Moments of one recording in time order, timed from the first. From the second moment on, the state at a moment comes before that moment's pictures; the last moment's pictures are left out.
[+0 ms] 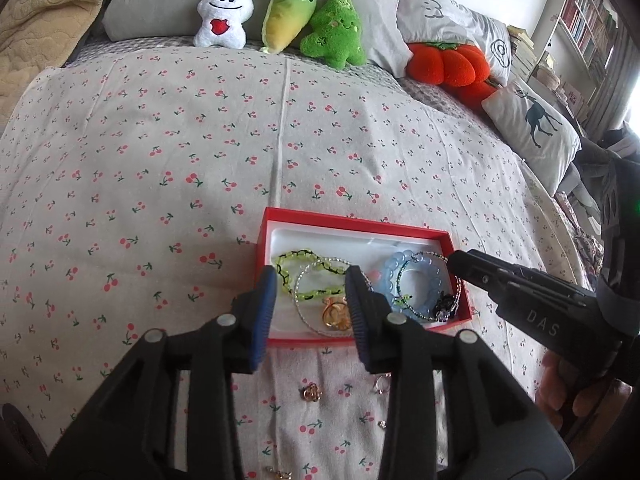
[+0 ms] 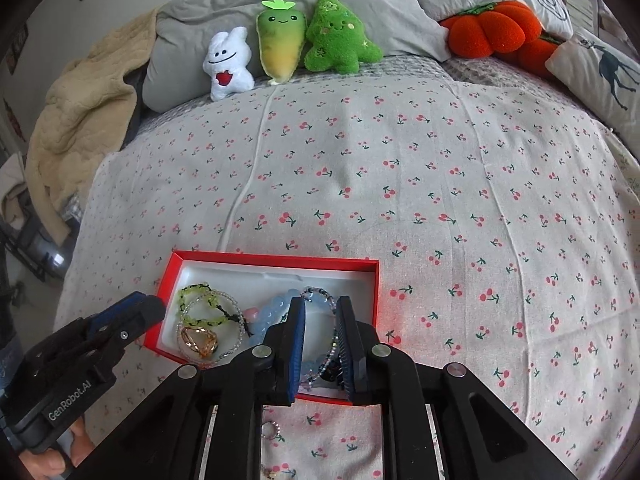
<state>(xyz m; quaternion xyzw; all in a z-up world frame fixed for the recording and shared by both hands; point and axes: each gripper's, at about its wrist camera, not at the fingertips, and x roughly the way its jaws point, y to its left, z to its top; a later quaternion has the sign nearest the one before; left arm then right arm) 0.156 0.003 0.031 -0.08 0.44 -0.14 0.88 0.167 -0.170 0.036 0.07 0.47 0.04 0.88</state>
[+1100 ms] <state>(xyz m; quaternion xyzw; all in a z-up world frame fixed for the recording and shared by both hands) 0.049 0.044 -0.018 0.06 0.52 -0.08 0.85 0.048 -0.128 0.007 -0.07 0.48 0.08 0.87</state>
